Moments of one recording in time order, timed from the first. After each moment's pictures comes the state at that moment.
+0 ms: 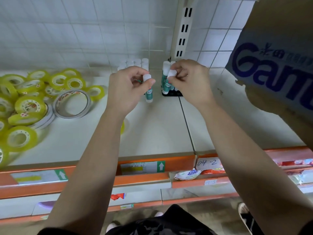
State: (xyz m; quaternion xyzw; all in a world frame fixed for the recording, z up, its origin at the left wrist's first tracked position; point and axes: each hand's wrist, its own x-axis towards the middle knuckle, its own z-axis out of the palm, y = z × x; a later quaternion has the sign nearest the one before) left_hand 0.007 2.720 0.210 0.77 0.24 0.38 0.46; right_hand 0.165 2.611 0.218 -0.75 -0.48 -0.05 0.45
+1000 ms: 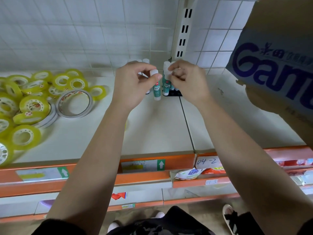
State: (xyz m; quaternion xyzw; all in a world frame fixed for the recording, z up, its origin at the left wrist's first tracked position) left_hand 0.016 2.711 0.225 0.78 0.21 0.38 0.44; right_hand 0.172 2.618 0.210 -0.75 -0.47 0.02 0.46
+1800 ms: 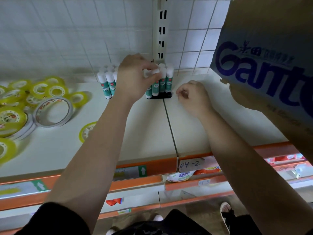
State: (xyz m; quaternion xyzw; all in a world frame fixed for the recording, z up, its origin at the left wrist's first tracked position) left_hand 0.080 2.715 0.221 0.89 0.16 0.38 0.22; right_hand 0.222 2.567 0.167 -0.84 -0.43 -0.02 0.34
